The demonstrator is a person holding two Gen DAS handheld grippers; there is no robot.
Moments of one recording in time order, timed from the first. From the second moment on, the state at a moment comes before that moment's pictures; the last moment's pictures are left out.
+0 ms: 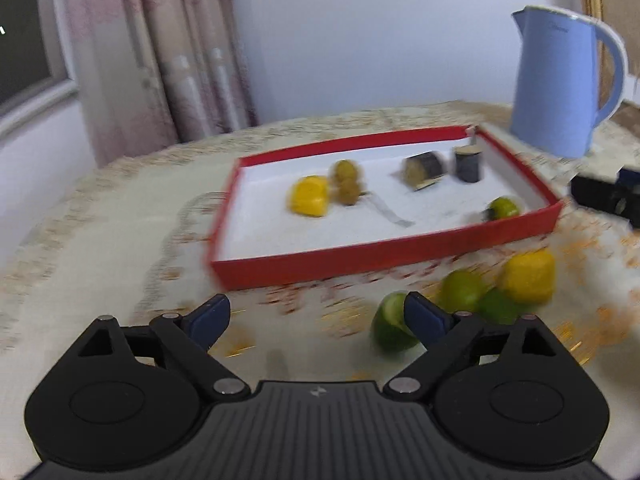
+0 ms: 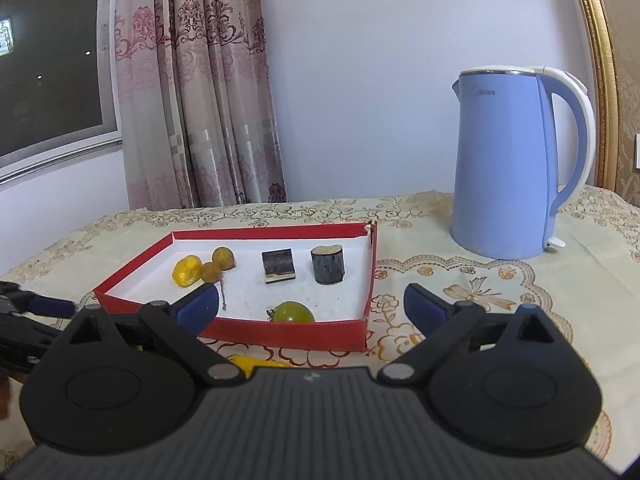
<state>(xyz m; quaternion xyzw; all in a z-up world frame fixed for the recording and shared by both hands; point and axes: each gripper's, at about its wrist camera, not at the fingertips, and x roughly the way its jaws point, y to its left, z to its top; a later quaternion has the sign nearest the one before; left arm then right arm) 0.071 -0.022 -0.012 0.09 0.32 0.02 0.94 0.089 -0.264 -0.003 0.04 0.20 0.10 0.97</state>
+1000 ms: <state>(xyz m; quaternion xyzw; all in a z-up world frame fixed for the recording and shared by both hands) 0.017 0.005 -0.029 0.14 0.28 -0.09 0.94 0.040 -0.227 0.020 -0.01 0.17 0.11 0.98</state>
